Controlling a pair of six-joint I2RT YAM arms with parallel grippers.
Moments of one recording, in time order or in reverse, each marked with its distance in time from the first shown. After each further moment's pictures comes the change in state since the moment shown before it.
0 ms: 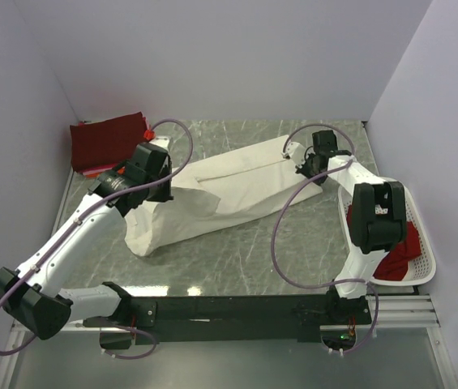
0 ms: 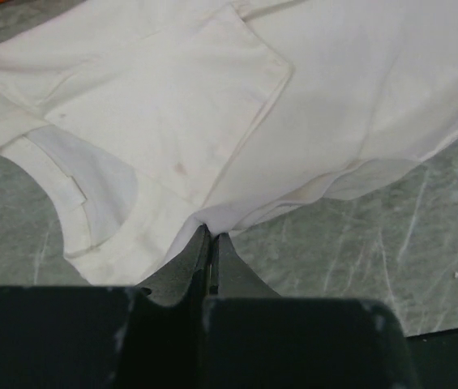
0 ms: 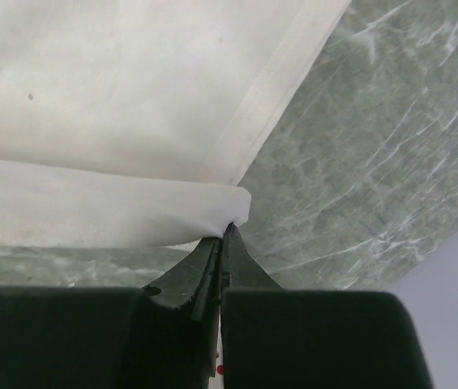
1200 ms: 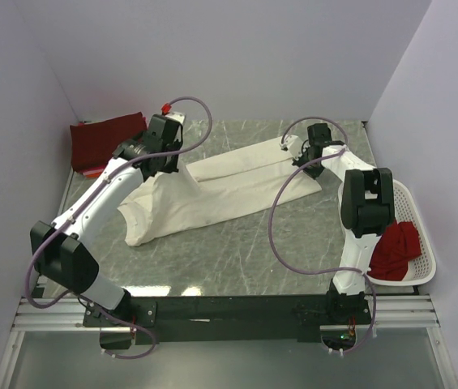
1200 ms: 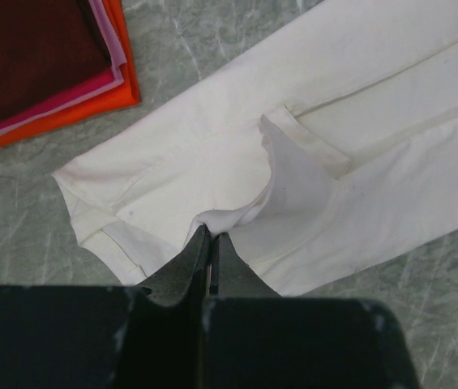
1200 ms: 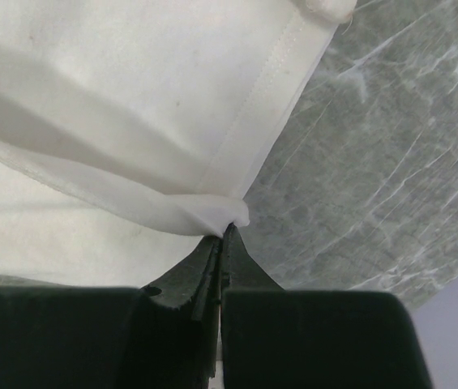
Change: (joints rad) left arm 0.093 0.315 0.216 0.112 -0.080 0.235; right arm 0.000 0.195 0.204 -0.048 0.010 0.094
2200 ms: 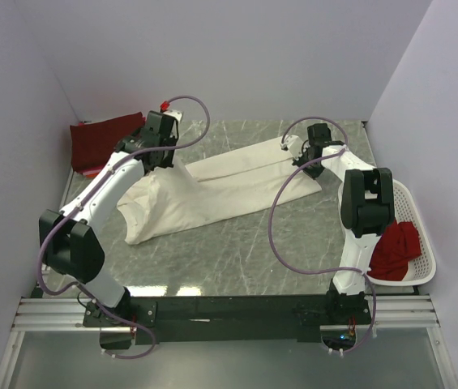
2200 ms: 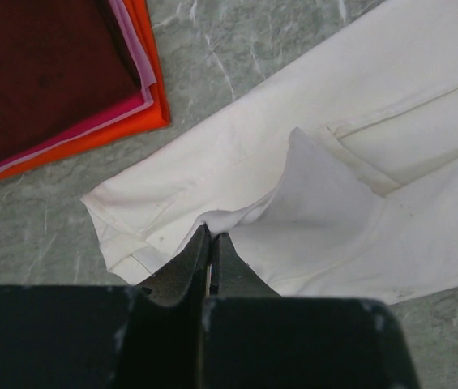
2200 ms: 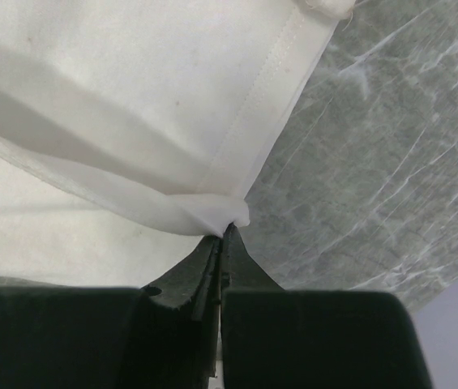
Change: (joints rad) left arm 0.071 0.085 0.010 0.079 0.000 0.117; right arm 0.000 0.002 0.000 -0.001 0.003 0.019
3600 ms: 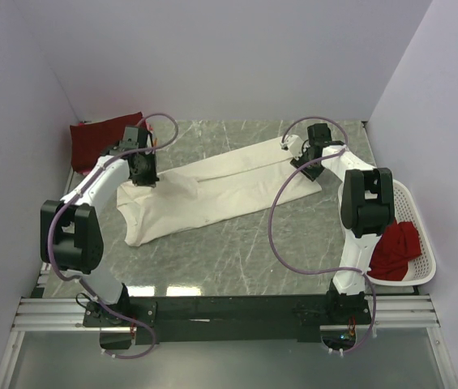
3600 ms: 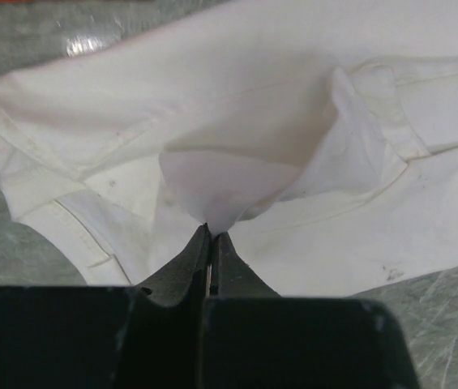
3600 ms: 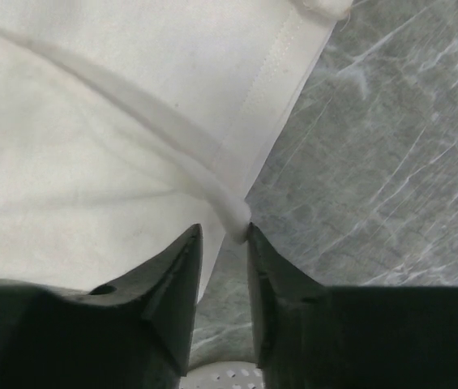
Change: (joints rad) left arm 0.227 0.052 -0.174 0.010 0.280 -0.195; right arm 0.000 0.000 -0.001 0.003 -0.002 0.011
